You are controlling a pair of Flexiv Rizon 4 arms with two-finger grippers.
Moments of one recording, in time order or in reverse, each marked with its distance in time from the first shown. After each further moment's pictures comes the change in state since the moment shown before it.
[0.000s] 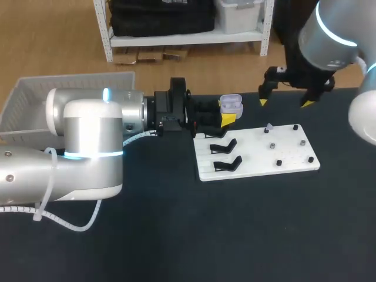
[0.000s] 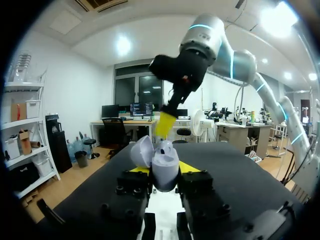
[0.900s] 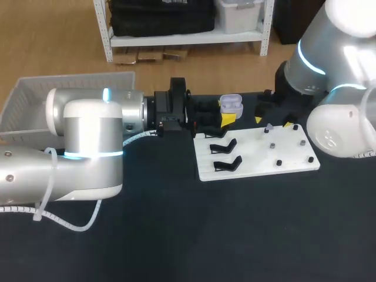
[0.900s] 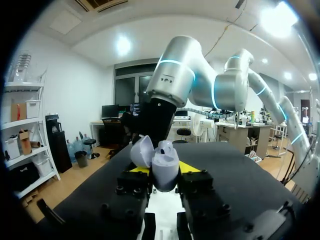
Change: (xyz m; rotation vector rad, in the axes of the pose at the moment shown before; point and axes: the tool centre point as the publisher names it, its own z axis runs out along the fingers) left arm 0.000 0.000 0.000 0.000 0.000 0.000; right arm -0.009 -0.017 0.121 -0.037 0.071 0.130
